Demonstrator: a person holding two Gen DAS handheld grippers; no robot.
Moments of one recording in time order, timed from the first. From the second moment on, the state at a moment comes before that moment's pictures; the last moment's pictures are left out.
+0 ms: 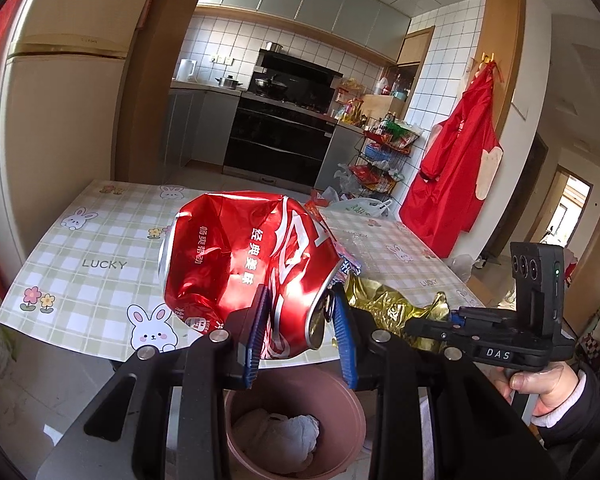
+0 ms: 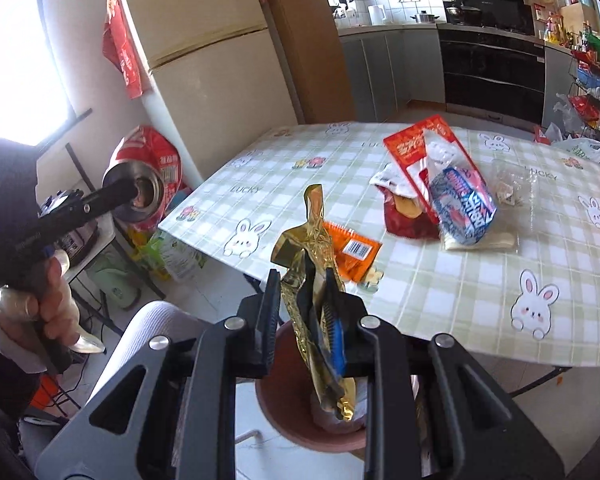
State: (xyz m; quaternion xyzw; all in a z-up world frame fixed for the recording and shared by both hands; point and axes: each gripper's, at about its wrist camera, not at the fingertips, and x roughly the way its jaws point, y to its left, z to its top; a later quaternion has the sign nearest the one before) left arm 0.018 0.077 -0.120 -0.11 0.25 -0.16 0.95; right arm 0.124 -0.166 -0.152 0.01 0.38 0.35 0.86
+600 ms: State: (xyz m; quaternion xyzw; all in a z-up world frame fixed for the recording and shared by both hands) left arm 0.019 0.078 -0.133 -0.13 0.27 -0.16 0.94; right arm 0.134 -0.149 -0.189 0.03 0.42 0.36 0.83
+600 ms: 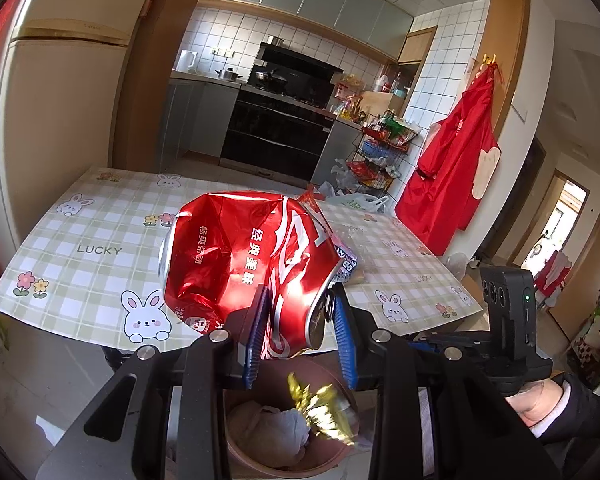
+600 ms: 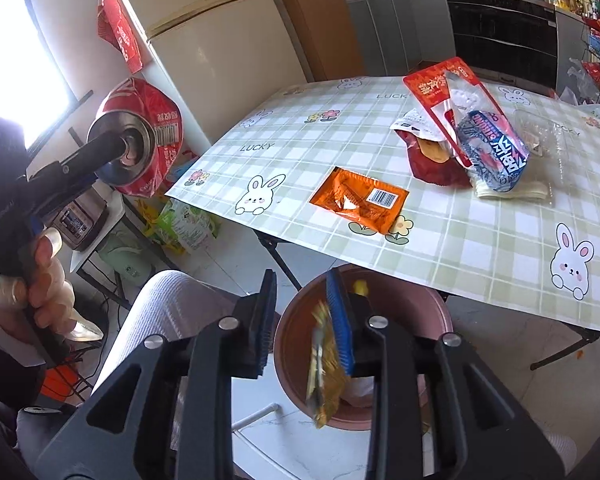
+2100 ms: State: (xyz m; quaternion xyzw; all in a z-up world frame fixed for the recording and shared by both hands) left arm 0.070 0.037 -0.185 -0.10 0.36 -0.17 0.91; right arm 0.147 -0.239 -0.143 0.02 0.29 0.11 0.95
